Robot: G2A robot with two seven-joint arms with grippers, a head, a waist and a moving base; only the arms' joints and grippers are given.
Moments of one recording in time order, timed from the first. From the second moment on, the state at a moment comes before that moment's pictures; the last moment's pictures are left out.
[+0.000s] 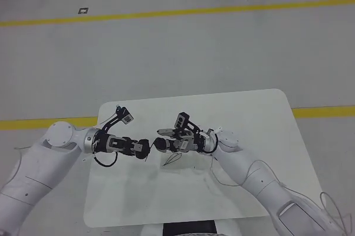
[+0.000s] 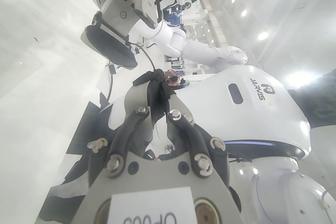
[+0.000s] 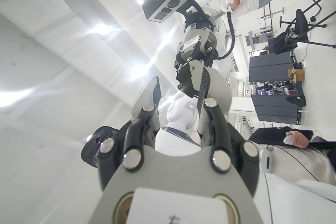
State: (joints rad) left arm 1.03 -0.70 -0.92 -1.48 -0.85 -0.34 -1.39; right arm -1.03 -1.40 0.81 -1.05 0.98 0.00 1.18
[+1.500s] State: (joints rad) left arm 1.03 -0.70 -0.92 -1.48 -0.85 -0.34 -1.39; right arm -1.04 -1.43 0.84 -1.02 0.96 -0.01 1.21
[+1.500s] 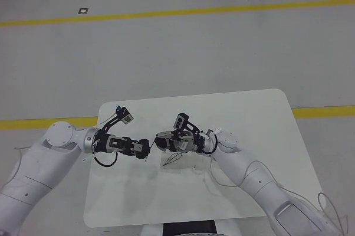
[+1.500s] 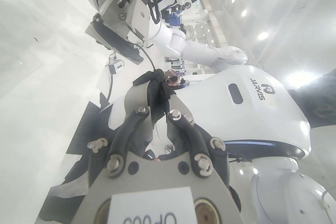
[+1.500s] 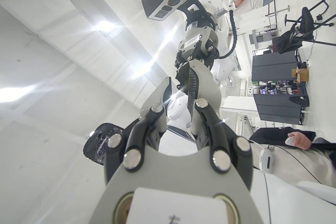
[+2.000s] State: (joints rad) left arm 1.03 -0.70 -0.92 -1.48 -0.85 -0.34 -1.39; right arm -1.05 -1.43 0.86 -1.01 0.95 -0.02 1.22
